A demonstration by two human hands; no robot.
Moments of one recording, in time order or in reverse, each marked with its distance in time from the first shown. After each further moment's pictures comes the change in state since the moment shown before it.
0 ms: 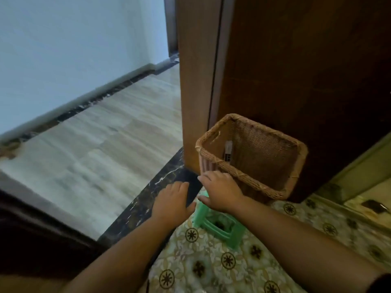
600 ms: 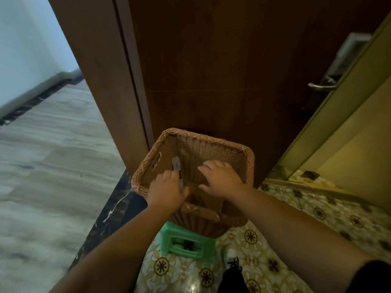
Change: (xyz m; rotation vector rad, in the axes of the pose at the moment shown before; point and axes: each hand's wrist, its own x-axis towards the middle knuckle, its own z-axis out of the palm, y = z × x) left_hand 0.234 0.089 0.032 -0.037 -0.029 0.158; right_hand 0.036 0.214 -0.009 -0.031 -0.021 0.325
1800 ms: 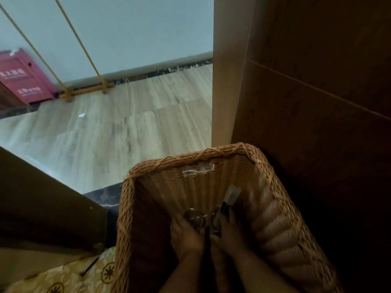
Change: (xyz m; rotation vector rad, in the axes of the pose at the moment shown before) left_hand 0.142 0.006 0.290 -0.433 0.284 -1.652; right_hand 0.225 0.079 0.304 0.344 -0.501 -0.470
